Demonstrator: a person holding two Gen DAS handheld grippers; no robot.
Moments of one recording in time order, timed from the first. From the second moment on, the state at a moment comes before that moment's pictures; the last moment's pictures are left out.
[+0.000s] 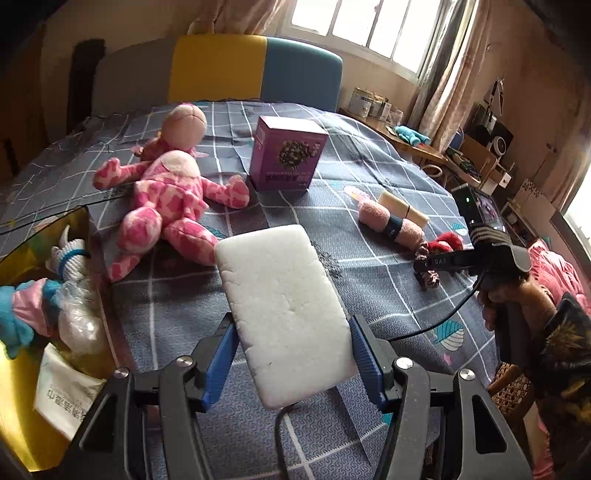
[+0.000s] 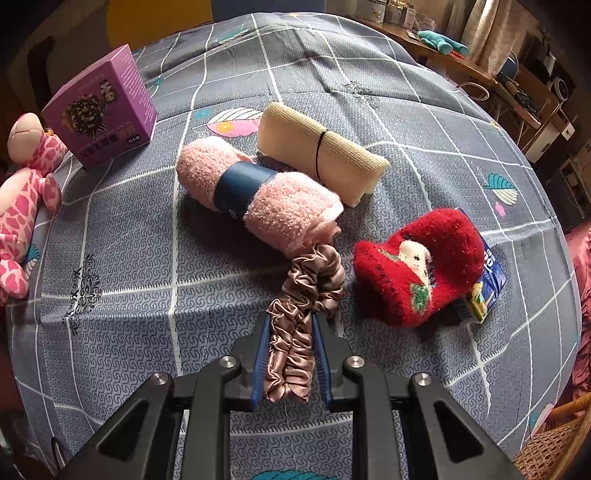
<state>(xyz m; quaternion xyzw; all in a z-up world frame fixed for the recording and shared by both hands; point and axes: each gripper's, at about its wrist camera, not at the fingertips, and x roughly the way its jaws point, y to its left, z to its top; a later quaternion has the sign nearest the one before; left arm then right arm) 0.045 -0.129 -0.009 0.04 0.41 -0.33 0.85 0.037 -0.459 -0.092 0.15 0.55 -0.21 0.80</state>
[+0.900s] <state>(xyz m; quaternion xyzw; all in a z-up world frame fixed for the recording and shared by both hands) 0.174 0.107 -0.065 -0.03 0.49 -0.01 0.87 0.038 -0.441 -0.076 0.11 0.52 -0.18 0.83</state>
